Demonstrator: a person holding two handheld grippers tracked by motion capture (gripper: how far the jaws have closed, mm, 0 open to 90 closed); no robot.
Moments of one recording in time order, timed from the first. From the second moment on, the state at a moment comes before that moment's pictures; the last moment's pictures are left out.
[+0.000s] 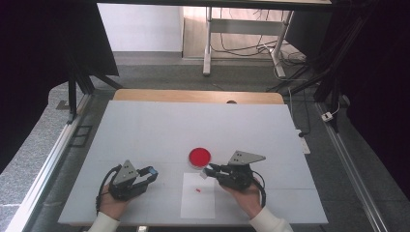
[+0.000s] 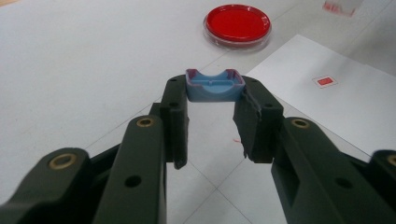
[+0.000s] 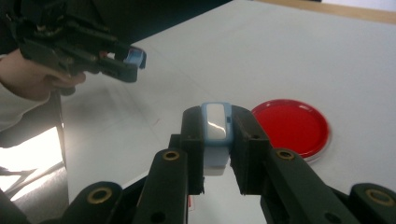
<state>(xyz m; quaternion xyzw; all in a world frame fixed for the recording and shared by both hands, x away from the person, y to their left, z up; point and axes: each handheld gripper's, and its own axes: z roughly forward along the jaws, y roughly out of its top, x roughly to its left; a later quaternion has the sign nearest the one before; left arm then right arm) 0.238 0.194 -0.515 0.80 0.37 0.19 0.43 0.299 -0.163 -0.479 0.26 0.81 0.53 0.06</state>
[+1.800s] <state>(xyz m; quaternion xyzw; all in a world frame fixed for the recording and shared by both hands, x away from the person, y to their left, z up) 0.235 0.169 -0.503 0.81 0.33 0.19 0.45 0.298 -0.175 -0.463 0.25 0.78 0.57 0.08</state>
